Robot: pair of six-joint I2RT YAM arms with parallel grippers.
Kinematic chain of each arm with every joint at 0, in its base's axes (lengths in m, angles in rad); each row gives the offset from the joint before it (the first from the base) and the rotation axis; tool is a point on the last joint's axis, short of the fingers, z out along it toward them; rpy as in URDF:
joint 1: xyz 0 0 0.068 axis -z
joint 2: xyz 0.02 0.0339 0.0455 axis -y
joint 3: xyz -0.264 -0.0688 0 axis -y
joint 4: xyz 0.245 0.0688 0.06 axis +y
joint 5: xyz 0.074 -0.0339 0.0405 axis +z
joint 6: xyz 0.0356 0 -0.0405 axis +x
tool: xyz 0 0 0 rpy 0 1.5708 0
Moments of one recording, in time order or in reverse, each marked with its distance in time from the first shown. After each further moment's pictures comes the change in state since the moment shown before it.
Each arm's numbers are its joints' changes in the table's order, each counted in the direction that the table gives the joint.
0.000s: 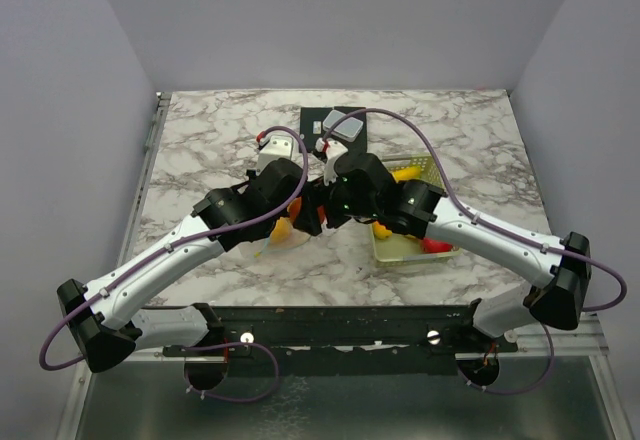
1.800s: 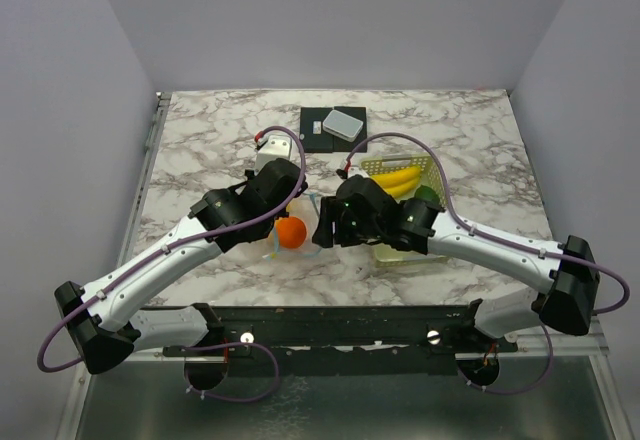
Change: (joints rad) left arm 0.000 0.013 0.000 0.001 -0.003 -0.001; right arm -0.023 0.055 -0.200 0.028 -0.134 0.347
